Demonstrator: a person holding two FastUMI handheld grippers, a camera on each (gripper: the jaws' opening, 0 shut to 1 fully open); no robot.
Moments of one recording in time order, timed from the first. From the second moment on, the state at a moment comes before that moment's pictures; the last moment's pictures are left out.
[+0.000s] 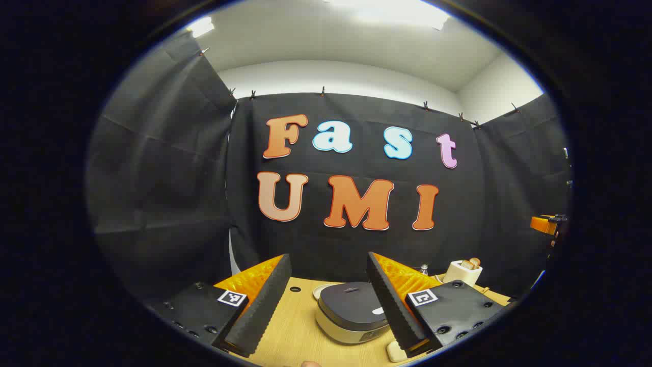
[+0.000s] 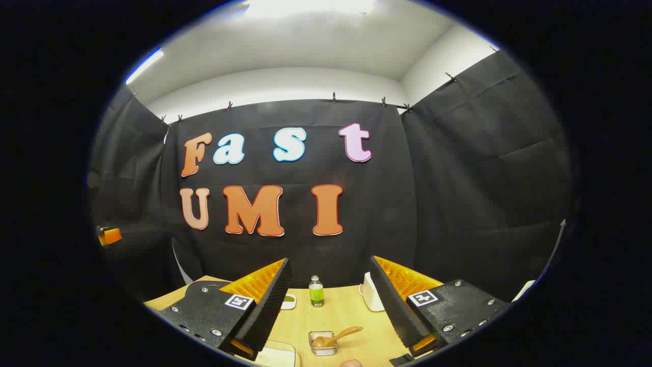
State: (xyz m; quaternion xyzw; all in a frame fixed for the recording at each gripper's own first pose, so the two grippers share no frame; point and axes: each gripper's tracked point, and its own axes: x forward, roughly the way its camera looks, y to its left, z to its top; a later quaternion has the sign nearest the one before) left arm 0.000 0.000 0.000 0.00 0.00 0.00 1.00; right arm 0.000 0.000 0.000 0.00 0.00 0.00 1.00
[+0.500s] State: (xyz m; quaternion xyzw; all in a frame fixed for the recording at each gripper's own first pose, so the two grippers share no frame) left arm 0.011 -0.025 -0.017 0.03 0.02 -0.01 1.00; right arm 0.012 0.004 -0.016 -0.01 0.02 0.02 1.00
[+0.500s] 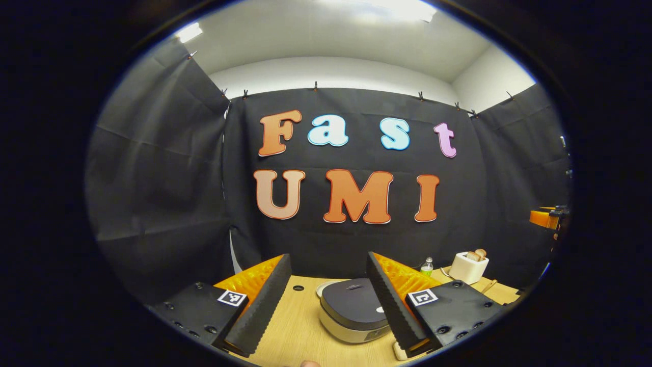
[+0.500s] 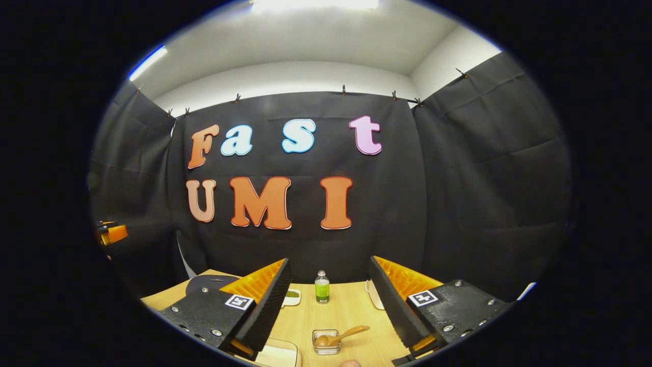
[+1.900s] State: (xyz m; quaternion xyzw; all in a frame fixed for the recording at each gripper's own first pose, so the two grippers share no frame) left arm 0.022 -0.059 -0.030 0.02 0.04 -0.12 0.99; right arm -0.013 0.029 -0.017 0.00 0.04 0.03 1.00
